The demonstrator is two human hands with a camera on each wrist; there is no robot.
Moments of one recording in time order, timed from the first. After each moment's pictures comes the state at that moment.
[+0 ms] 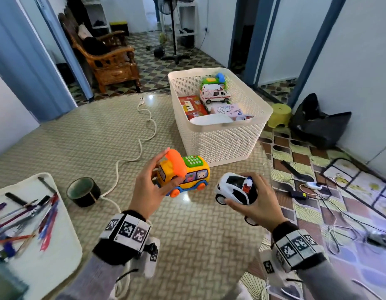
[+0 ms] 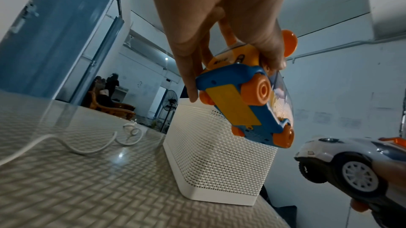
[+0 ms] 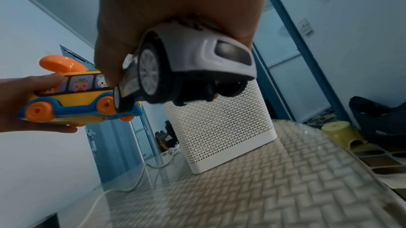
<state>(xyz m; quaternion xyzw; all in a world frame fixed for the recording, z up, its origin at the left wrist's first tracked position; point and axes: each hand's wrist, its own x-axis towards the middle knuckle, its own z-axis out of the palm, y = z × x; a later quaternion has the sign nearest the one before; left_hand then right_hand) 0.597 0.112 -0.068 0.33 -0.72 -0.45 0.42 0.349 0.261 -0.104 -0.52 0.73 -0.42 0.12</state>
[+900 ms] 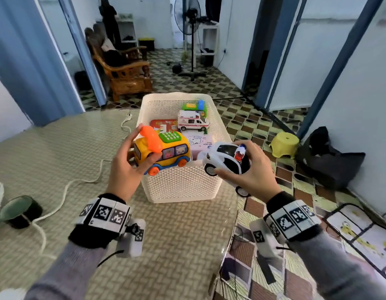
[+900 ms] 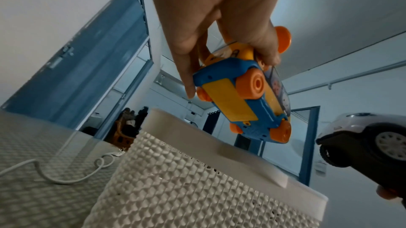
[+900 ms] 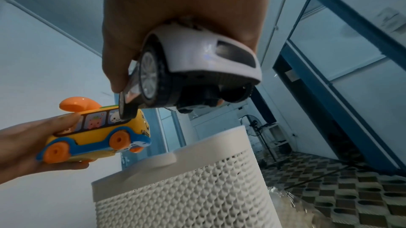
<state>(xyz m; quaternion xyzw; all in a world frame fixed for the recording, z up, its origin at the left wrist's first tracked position) 0.409 0.065 -0.013 0.36 -0.67 -0.35 0.54 0.131 0.166 -0.005 -0.62 0.64 -0.44 0.08</state>
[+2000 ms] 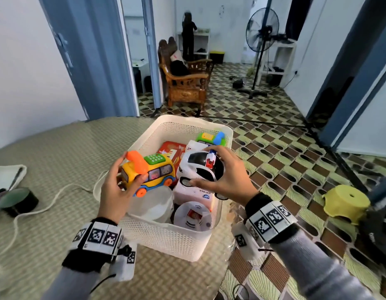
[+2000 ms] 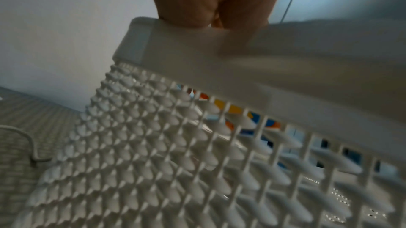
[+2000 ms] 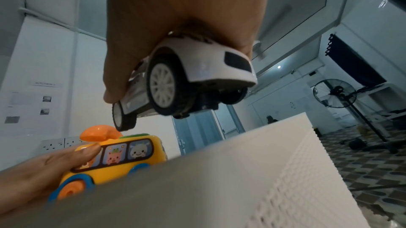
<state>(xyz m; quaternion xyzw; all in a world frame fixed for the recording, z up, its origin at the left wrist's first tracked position) 0.321 -0.013 -0.050 0.56 -0.52 -0.24 0.59 0.042 -0.040 0.009 -0.78 0.43 -0.41 0.16</state>
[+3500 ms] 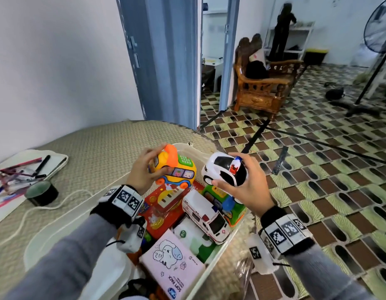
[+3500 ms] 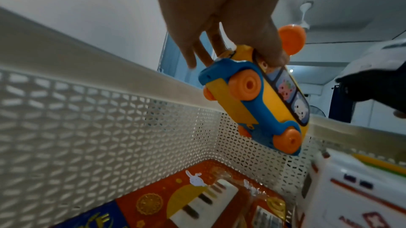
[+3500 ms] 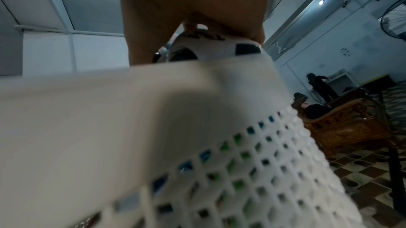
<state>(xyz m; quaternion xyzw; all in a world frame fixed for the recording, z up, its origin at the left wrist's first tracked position) 0.275 -0.233 -0.021 0.70 -0.55 -0.11 0.44 -0.004 -0.326 -0.015 -0.79 0.35 -0.41 0.29</state>
